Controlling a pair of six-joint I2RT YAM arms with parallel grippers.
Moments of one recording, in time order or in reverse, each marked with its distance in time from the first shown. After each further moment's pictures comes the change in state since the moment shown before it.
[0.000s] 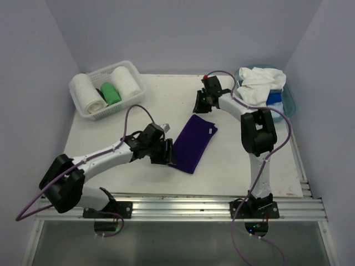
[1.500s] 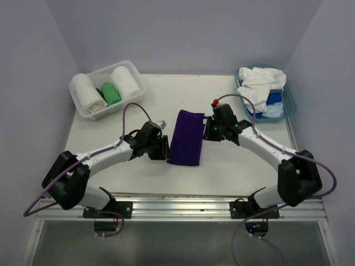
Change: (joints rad) left arm 0.069 -0.006 -0.021 0.087 -0.026 0.043; right arm 0.109 -0.654 -0.627 0.014 0.116 0.005
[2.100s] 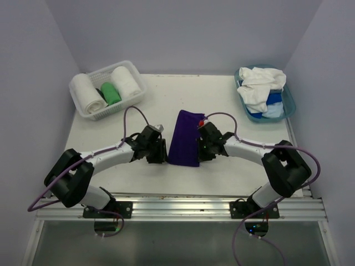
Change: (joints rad) left arm 0.000 0.028 -0.063 0.018 -0.064 -0.026; right arm 0.207 0.074 -0.179 0.051 -0.030 0.099
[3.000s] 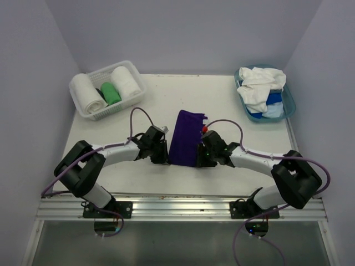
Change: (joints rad) left arm -0.006 0.120 0.006 0.104 0.074 0.003; right arm 0.060 -0.137 -0.161 0.109 0.024 0.083
